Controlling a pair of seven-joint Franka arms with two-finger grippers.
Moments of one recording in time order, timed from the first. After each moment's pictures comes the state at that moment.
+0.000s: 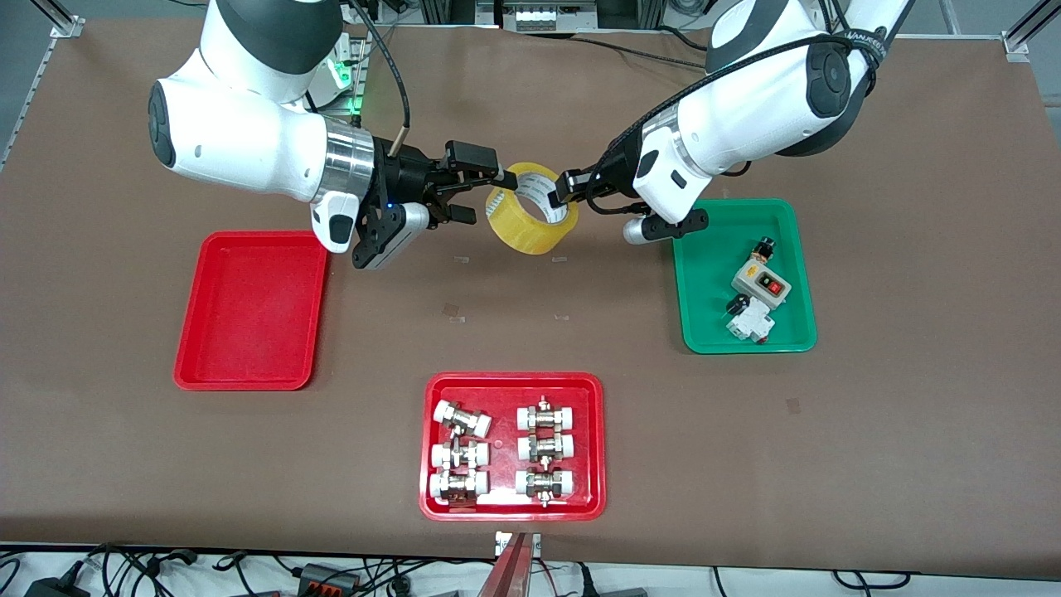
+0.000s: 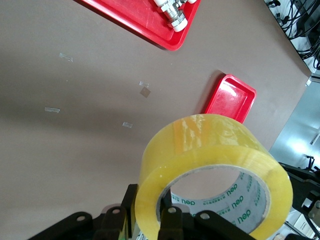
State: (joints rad) left arm 0.07 0.23 -0.69 -1.67 -0.54 2.10 -0.76; right arm 0.47 0.28 0.03 -1.53 0.90 1.96 0.00
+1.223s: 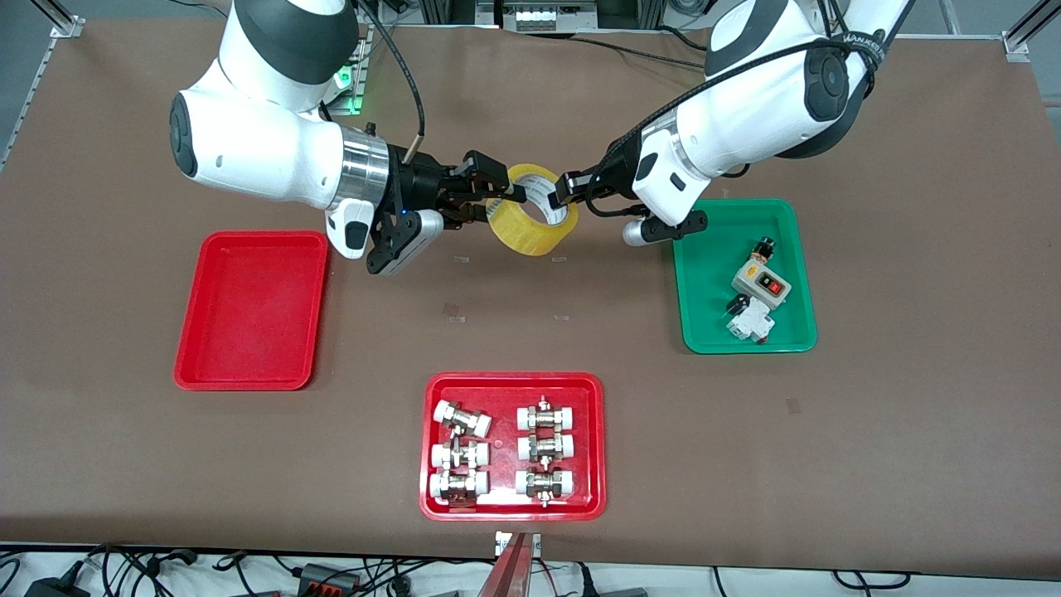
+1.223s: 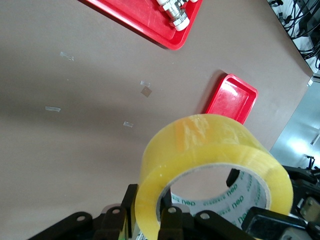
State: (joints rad) left arm 0.07 0.24 -0.69 -1.67 -0.54 2.10 -0.77; right arm 0.49 0.30 0.02 -1.51 0.91 1.98 0.00
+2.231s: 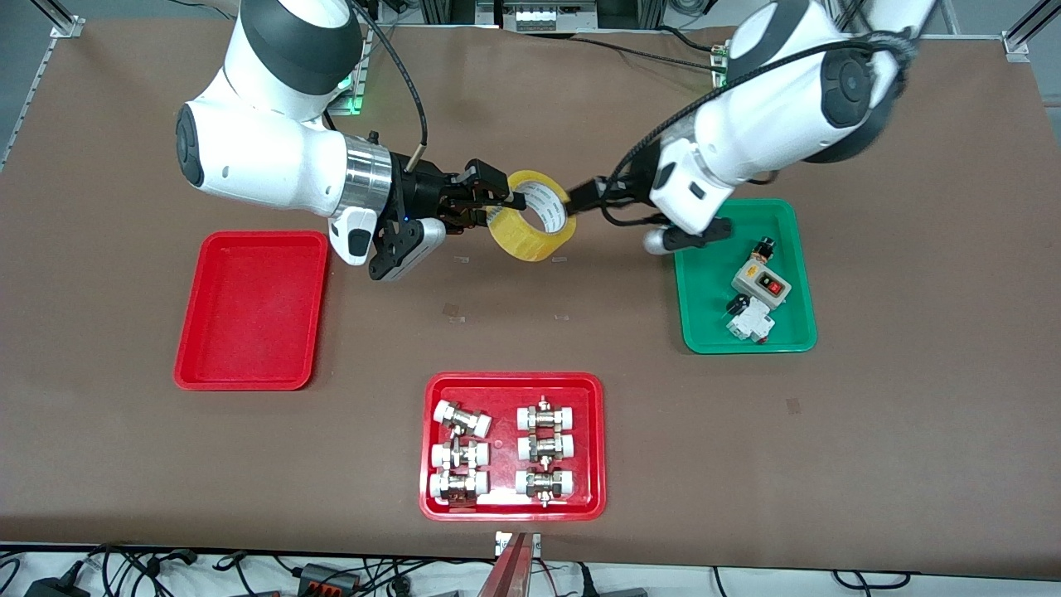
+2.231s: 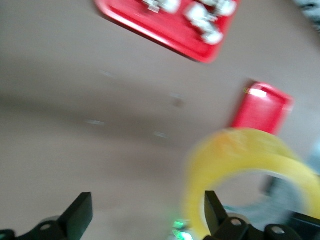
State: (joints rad) left arm 0.14 0.22 -0.68 -1.65 -0.36 1.93 -0.76; right arm 0.49 0.32 0.02 -1.51 0.91 1.98 0.00
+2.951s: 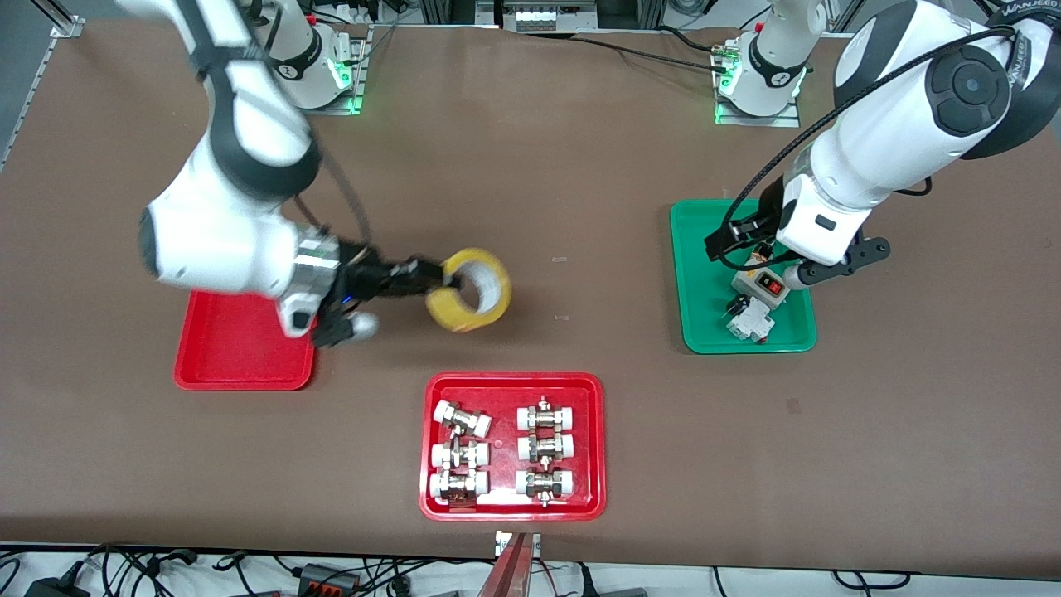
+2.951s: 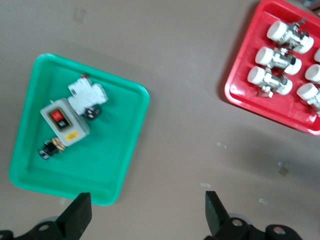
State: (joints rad) left arm 0.34 0.18 -0.69 -1.64 -0.05 1.78 -0.70; right arm 0.30 0.46 -0.02 -1.53 0.85 1.98 -0.01
